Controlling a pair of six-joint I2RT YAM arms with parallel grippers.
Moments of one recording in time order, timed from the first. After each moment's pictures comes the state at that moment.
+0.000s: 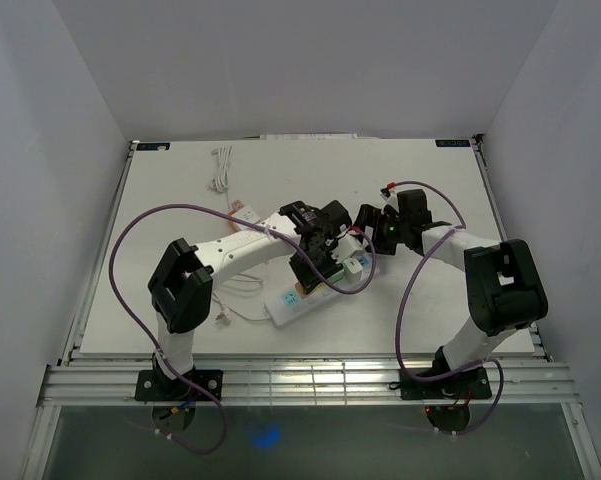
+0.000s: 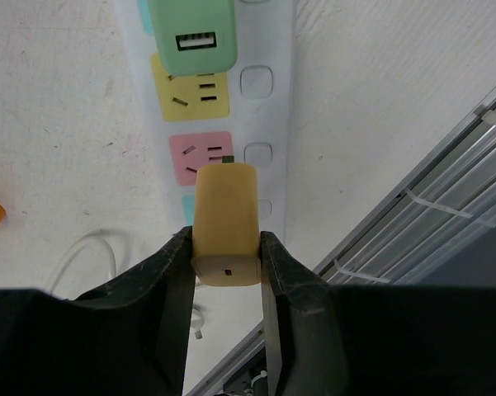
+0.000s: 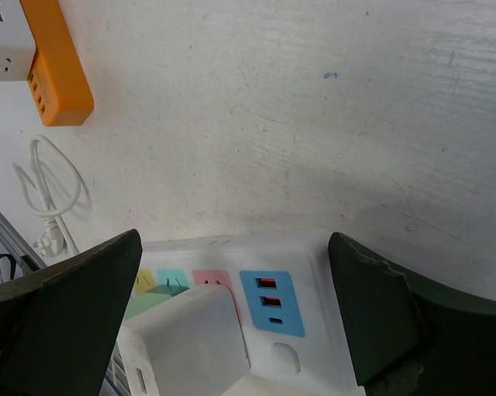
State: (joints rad) left arm -0.94 1.89 1.62 -1.10 0.09 0.17; right arm 0.27 1.65 0.85 -0.02 -0.54 0.46
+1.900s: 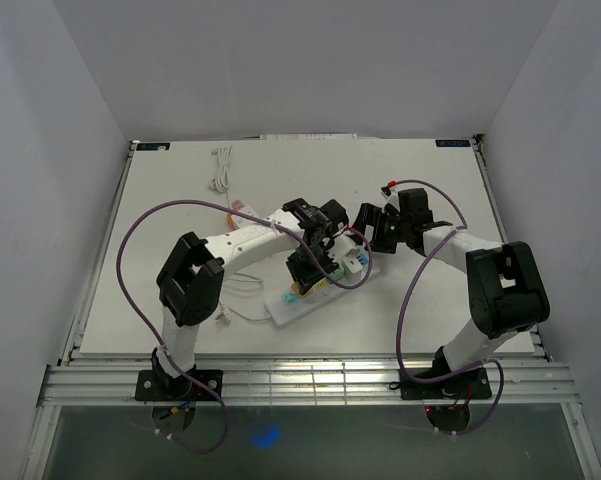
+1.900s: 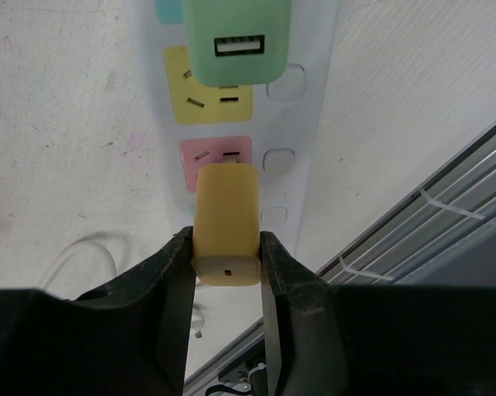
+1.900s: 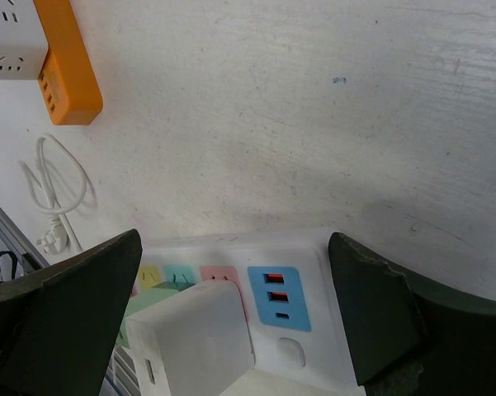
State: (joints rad) left arm -0.89 1.96 1.63 -1.12 0.11 0.18; right arm 0.27 1.63 0.85 -0.02 -0.55 0.45
